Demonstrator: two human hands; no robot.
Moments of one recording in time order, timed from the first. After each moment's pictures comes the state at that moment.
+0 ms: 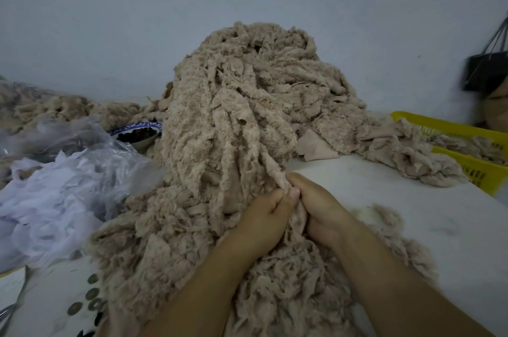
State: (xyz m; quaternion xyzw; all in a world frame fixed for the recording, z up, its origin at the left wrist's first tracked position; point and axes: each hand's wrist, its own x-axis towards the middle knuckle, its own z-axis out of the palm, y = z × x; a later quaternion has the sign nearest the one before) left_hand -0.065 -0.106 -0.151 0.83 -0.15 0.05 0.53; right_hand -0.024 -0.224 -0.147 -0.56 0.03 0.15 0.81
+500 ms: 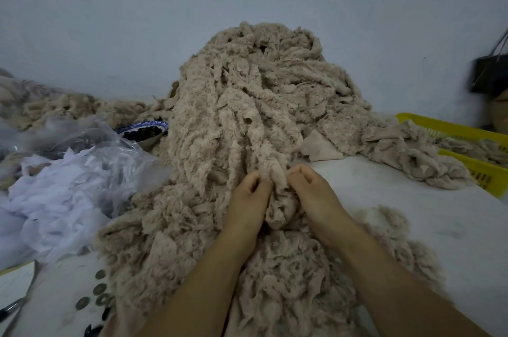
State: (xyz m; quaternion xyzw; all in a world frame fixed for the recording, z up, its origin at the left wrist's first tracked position) left_hand -0.055 -0.094 -0.145 0.70 0.02 0.09 0.71; right_hand -0.032 -0.220 -0.146 -0.69 -0.11 0.01 0.72
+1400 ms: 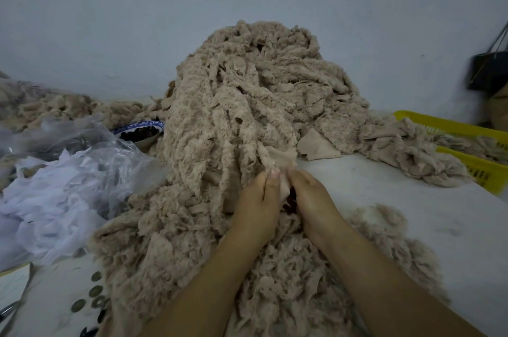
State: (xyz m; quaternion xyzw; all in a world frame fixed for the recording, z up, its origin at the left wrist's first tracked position) left_hand -0.059 -0.107 -0.146 0.80 -0.07 0.18 0.56; right_hand -0.030 -0.213 -0.148 -0.65 -0.01 0.02 0.76
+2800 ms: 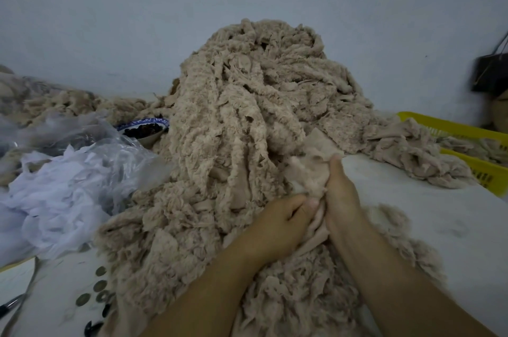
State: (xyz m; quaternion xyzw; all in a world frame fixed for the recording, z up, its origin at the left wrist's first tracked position) left_hand -0.069 -0.111 -0.155 0.84 -0.25 0.05 0.48; right_hand -0.020 -0.234 -0.140 -0.55 0.14 -0.03 0.82
